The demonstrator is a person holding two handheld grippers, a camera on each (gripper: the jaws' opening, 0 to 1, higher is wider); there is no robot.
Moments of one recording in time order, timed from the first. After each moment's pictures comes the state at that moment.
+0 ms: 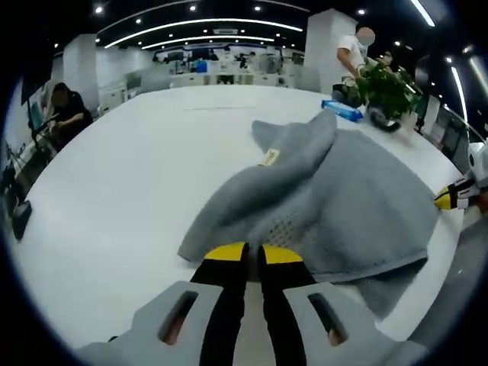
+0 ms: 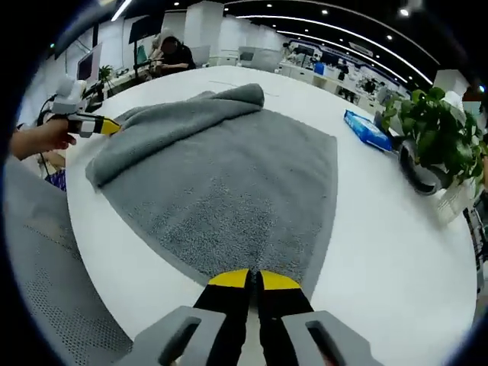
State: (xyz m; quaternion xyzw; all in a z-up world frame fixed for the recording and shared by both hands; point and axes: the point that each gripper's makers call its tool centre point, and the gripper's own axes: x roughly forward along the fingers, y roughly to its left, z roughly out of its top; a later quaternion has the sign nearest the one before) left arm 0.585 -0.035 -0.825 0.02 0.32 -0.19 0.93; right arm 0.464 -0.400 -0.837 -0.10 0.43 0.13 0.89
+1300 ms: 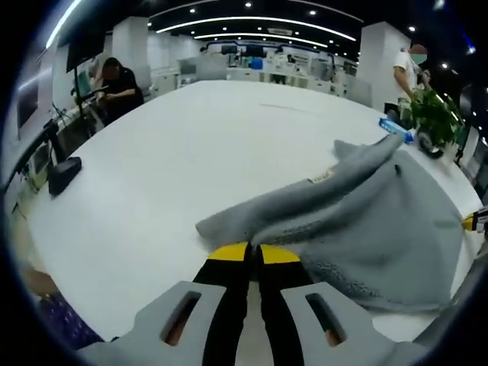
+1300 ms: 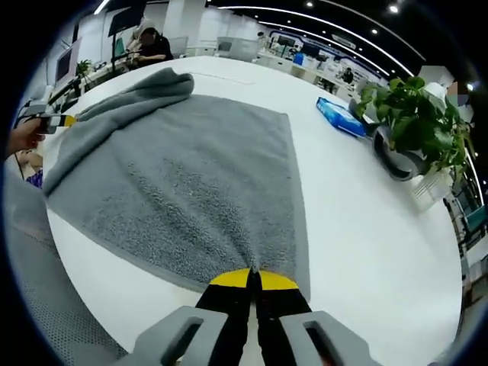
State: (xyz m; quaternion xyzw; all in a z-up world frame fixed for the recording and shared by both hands) left arm 0.574 0.083 -0.825 -0.02 0.32 -0.05 0.94; right arm 0.460 -0.443 -0.837 -0.15 0.44 0.06 0.88
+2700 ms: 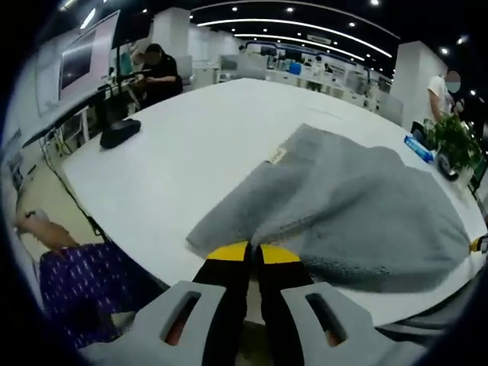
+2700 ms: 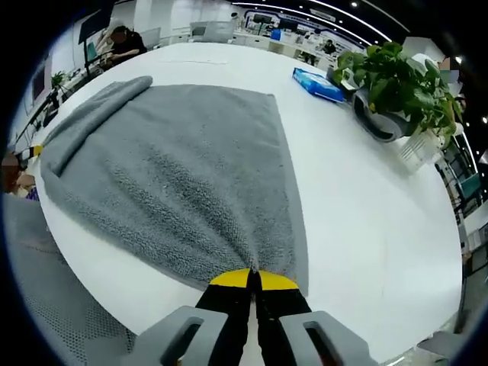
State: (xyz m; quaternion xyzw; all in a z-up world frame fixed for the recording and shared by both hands) left arm 0.506 0.129 -0.817 -0.07 0.32 0.05 0.94; right arm 0.426 -0.463 -0.838 -0.11 0.50 0.01 0.86
